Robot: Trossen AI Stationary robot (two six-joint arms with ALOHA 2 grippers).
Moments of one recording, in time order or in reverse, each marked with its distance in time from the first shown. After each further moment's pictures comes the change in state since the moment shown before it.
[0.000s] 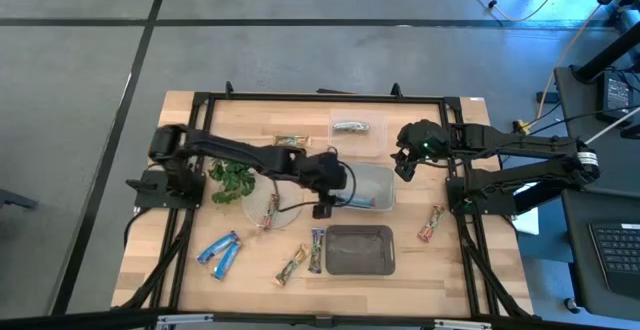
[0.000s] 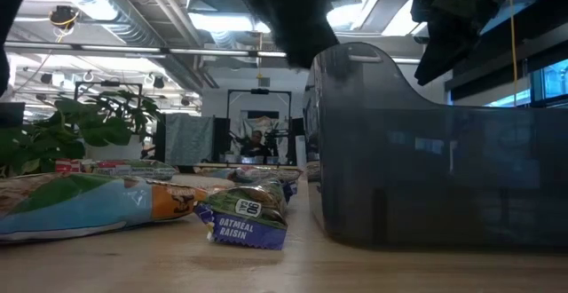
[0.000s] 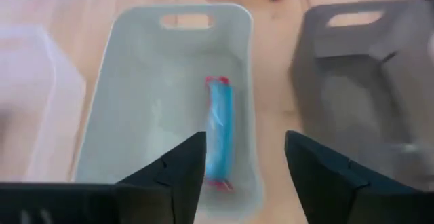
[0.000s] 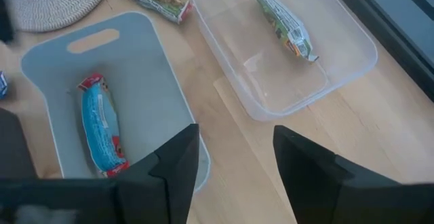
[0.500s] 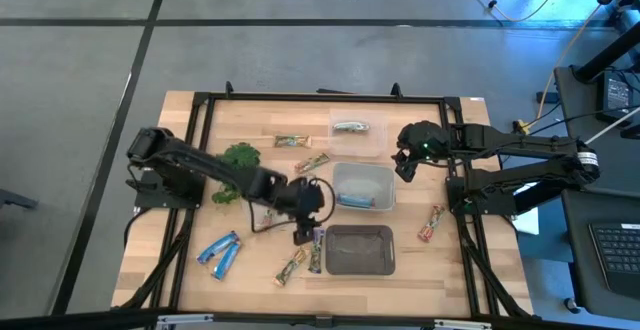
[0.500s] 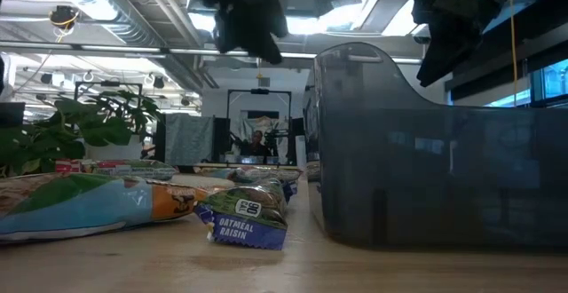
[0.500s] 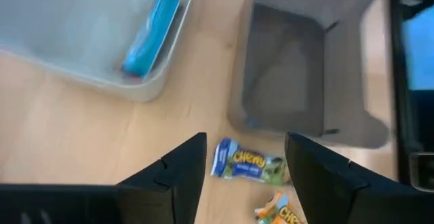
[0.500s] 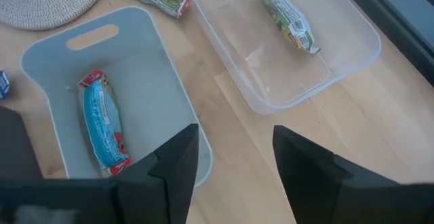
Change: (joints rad) left arm -0.215 -0.121 -0.140 -0.104 -0.113 -0.459; right arm 0.001 -0.001 0.000 -0.021 -0.017 0.030
